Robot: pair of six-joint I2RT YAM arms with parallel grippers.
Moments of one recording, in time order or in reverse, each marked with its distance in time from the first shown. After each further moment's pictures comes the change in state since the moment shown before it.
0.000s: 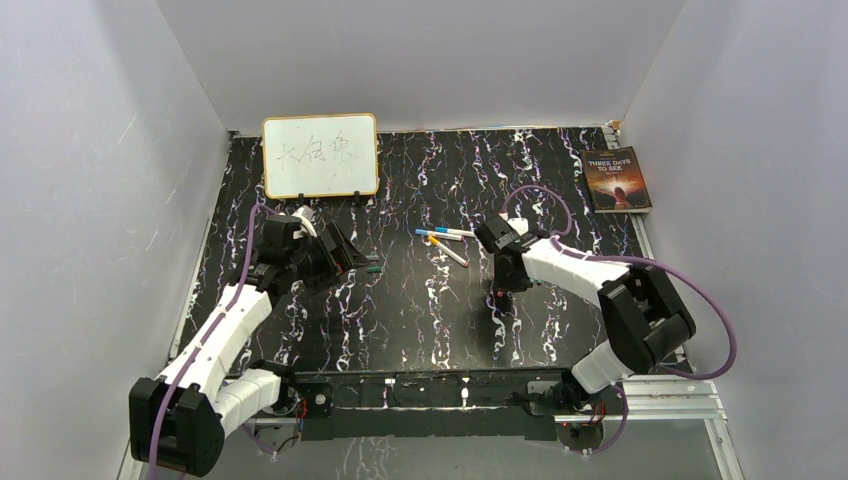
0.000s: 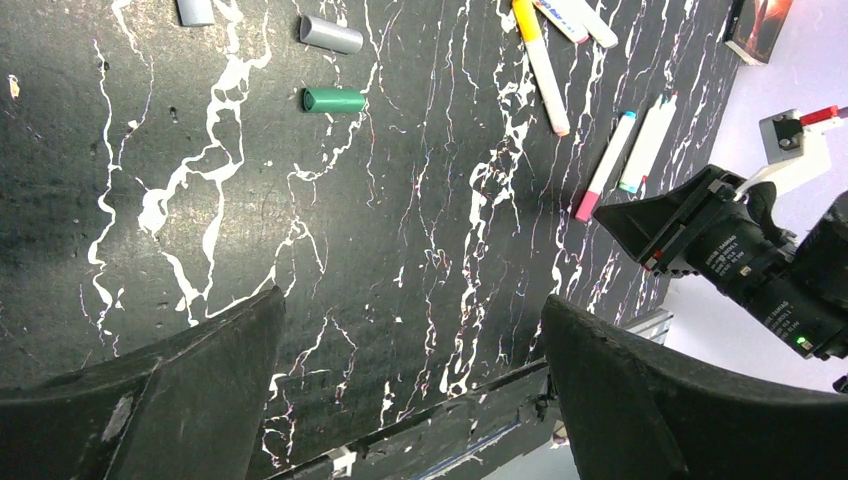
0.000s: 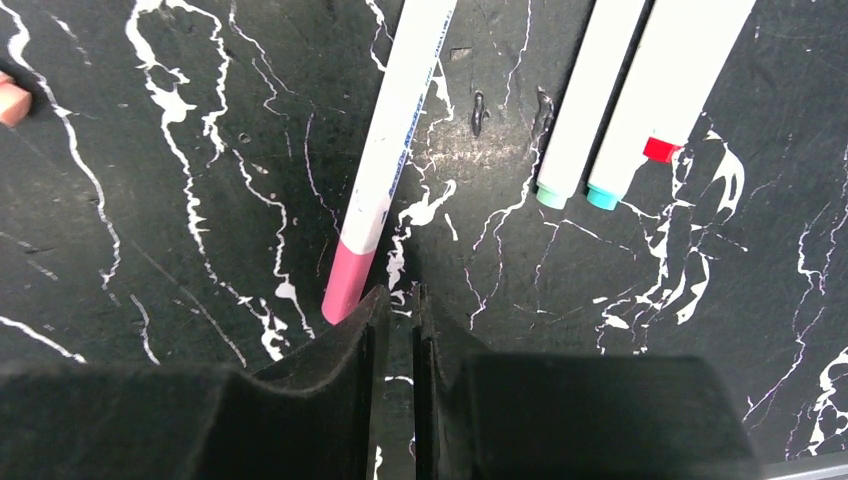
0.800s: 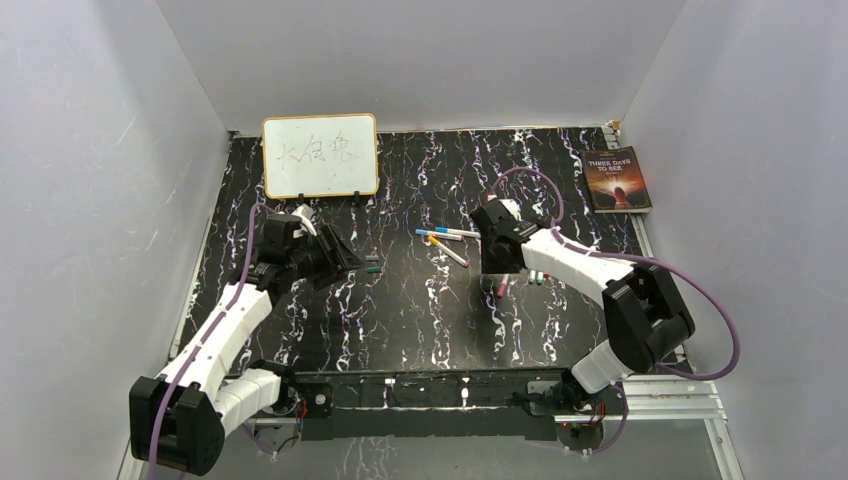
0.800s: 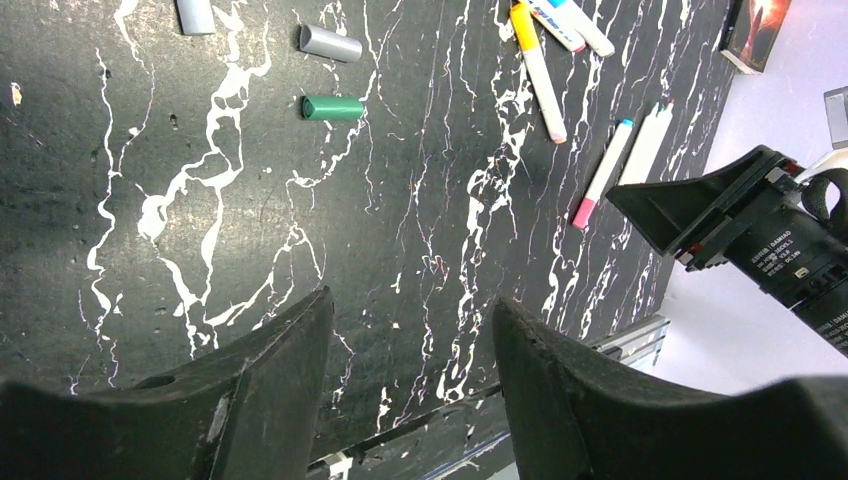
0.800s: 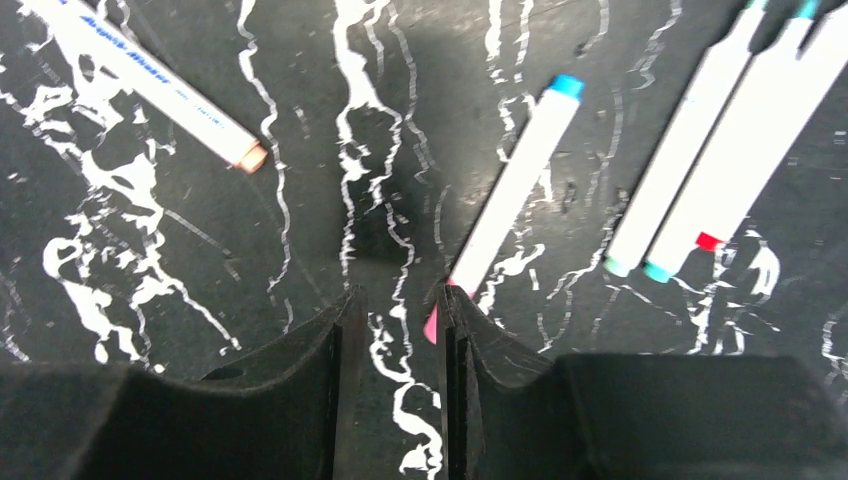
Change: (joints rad) left arm 0.000 0.010 0.004 0.008 -0.006 -0.010; right arm 0.005 0.010 0.103 0.061 -0.102 -0.064
